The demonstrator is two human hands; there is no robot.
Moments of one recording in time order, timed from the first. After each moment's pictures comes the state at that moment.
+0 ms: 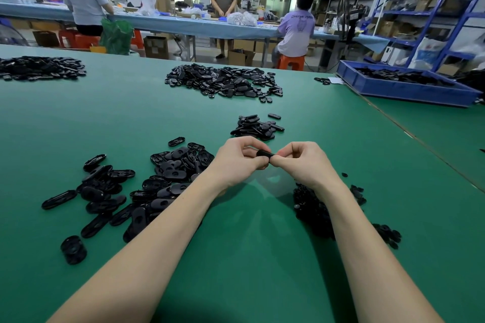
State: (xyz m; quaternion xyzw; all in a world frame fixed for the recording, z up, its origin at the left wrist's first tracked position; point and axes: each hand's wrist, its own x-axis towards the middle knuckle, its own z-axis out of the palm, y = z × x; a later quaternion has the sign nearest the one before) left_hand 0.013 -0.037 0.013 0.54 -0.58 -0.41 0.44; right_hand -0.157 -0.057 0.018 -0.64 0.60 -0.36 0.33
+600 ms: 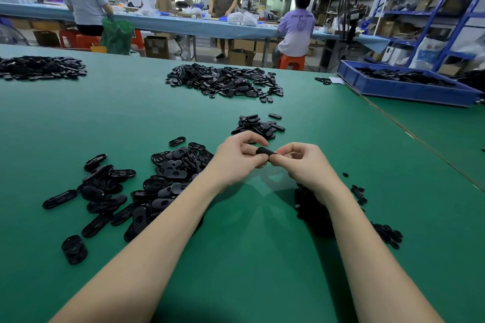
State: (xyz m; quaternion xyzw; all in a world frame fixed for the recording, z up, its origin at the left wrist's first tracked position) left_hand 0.017 -0.039 0.013 0.53 -0.61 -0.39 0.44; right_hand -0.159 -0.057 0.012 -0.62 0.56 -0.39 0.38
